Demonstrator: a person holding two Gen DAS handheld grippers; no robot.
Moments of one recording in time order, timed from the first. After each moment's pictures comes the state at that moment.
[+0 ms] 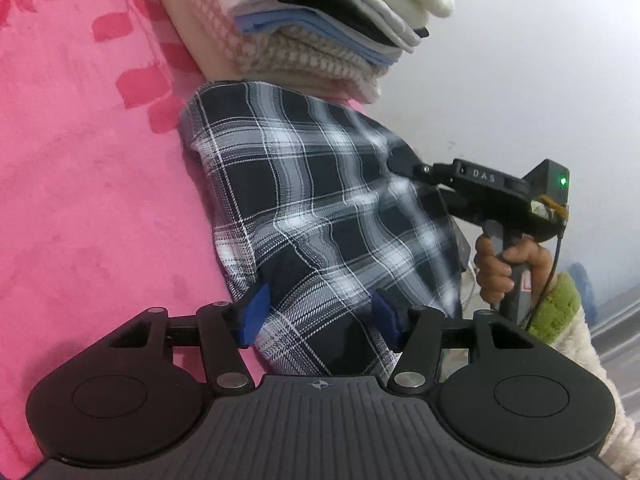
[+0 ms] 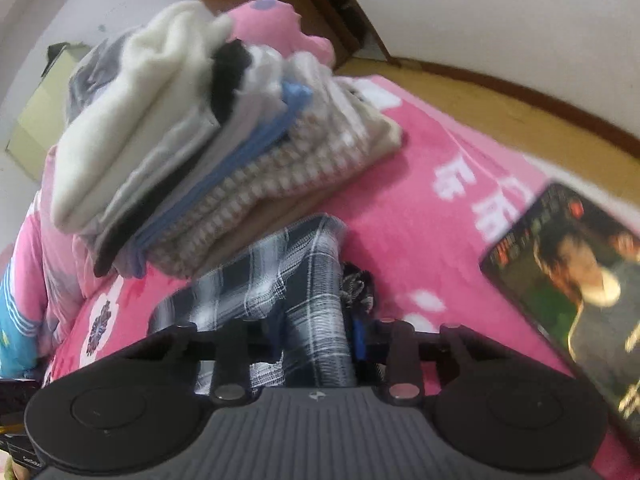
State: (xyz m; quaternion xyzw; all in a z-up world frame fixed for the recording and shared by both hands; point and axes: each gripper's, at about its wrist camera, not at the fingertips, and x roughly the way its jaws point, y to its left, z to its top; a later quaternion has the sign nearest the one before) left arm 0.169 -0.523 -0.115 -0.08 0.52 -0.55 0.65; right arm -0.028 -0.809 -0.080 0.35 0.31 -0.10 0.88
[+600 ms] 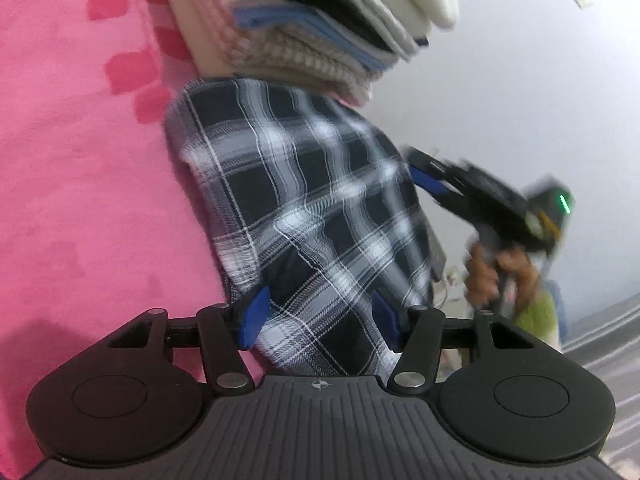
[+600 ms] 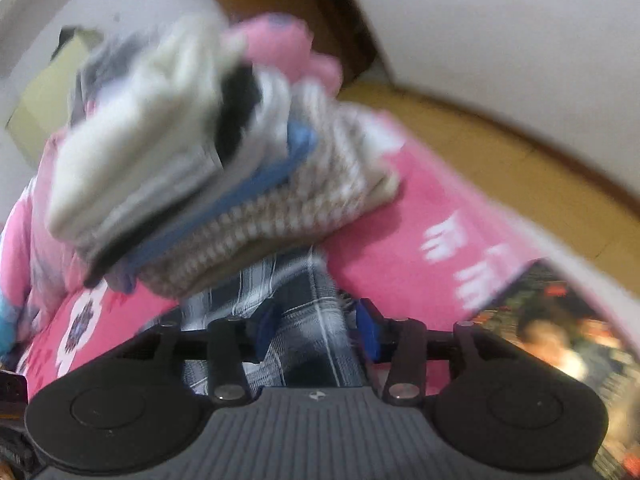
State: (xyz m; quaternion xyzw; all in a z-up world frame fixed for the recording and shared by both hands) left arm 0.180 -0.503 -0.106 -0.10 0.54 -0.55 0.63; right arm -0.058 -0.804 -0.047 0.29 0.26 -0.14 0.91
